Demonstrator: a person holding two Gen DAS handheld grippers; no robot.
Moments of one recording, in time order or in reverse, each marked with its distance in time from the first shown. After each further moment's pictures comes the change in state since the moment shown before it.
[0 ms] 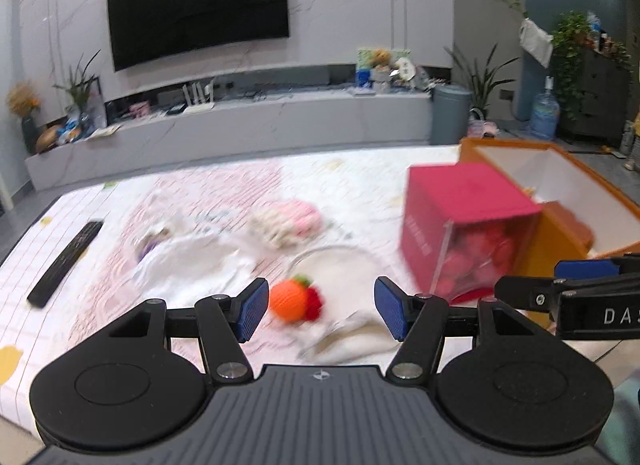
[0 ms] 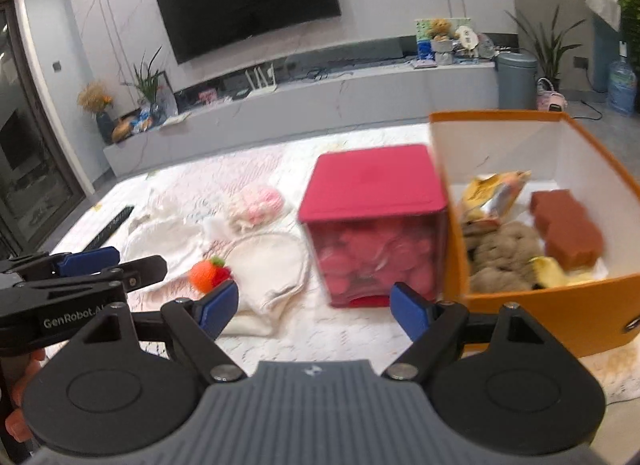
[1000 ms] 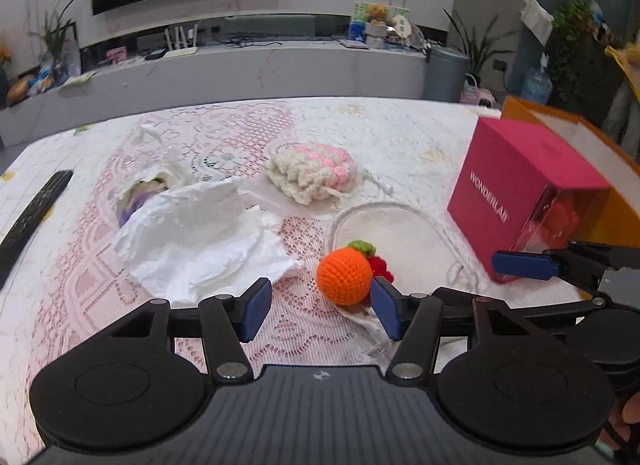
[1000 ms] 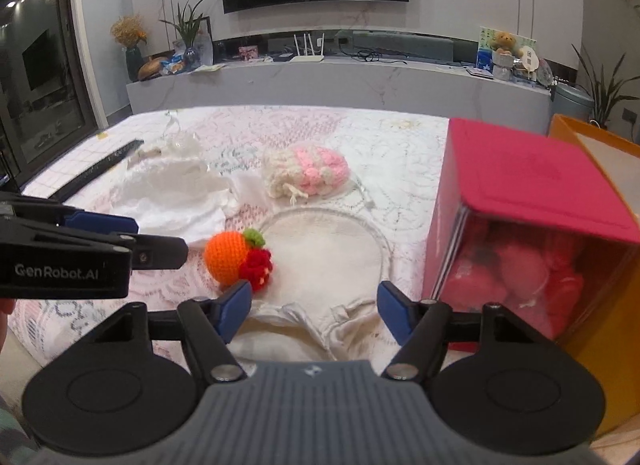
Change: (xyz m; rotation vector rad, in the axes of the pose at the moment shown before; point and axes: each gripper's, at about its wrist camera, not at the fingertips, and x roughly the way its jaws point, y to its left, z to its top) left arm 0.071 0.068 -0.012 -0.011 0.135 -0.112; right arm 0.120 0.069 -0.014 -0.227 0.050 0.009
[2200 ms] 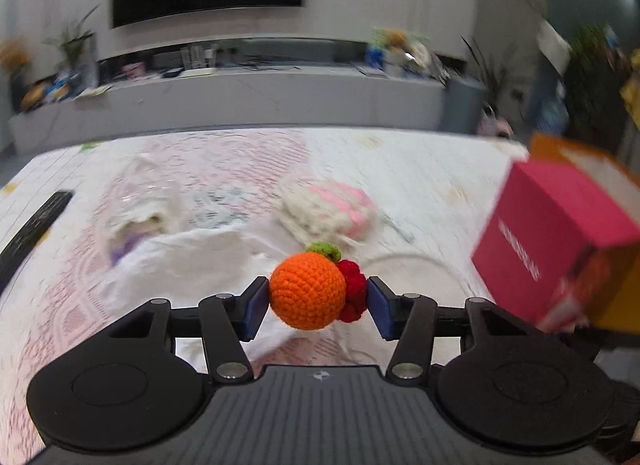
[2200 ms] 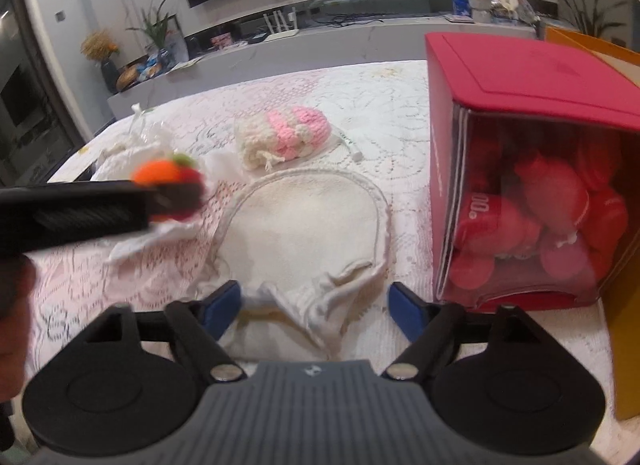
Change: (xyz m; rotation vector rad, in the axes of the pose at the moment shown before) left arm 0.012 0.009 0.022 -0.095 -0.086 0.047; right arm 0.035 -0.019 -0.009 0.191 0.071 0.027
